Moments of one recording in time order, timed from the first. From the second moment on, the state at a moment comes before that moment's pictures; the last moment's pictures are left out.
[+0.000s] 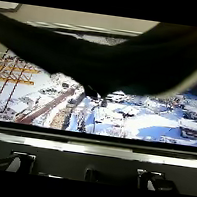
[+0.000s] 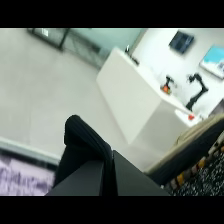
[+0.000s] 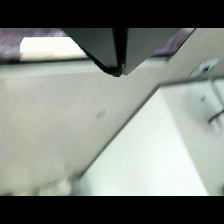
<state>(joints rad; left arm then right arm) 0.29 -0.66 1.37 0.70 -0.69 -1.48 0.06 -0.71 1.74 -1.20 0.88 1.71</state>
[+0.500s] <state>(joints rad) 0.29 -0.60 1.37 0.83 -0.80 -1.62 0.05 -0.82 1.89 -1.44 0.87 1.87</state>
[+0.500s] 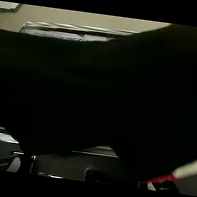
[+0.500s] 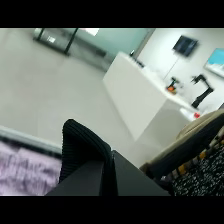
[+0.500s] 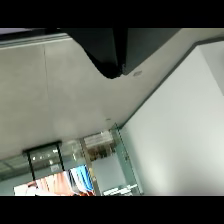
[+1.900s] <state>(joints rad) 0.05 -1.44 1.21 0.83 -0.79 -1.54 -0.06 -1.45 1.46 -1.11 1.39 1.65</state>
